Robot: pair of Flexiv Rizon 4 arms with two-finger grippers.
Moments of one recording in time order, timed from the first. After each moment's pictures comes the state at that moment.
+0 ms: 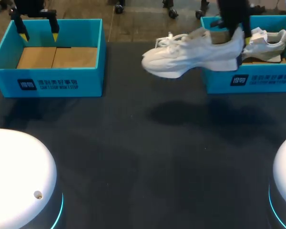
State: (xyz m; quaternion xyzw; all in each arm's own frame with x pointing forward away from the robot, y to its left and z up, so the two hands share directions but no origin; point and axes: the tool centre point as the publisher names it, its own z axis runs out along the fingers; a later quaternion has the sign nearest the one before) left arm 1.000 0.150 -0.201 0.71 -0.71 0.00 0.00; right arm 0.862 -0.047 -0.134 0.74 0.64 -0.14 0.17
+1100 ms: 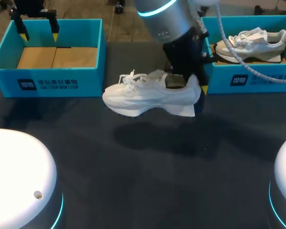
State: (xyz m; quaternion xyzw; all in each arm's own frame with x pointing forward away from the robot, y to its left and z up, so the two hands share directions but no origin) left arm 1.000 0.150 -0.201 0.71 -0.71 0.00 0.00; right arm 0.733 0.071 -0.181 0.79 0.57 -0.18 0.15
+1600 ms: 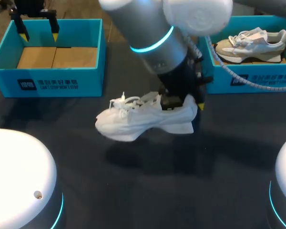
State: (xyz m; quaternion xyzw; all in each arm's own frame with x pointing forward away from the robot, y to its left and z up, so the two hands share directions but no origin) left arm 1.000 0.150 -0.201 0.71 -0.71 0.00 0.00; right arm 0.695 0.084 -0.203 0.73 0.64 -0.14 0.19
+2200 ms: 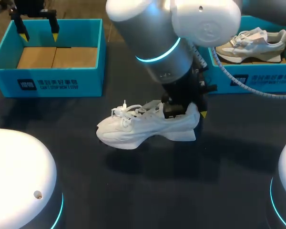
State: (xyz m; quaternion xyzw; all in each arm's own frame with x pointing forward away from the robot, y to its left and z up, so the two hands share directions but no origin) left arm 1.000 0.150 -0.201 0.71 -0.71 0.00 0.00; right arm 0.684 0.079 -0.213 0.73 0.64 -0.14 0.18
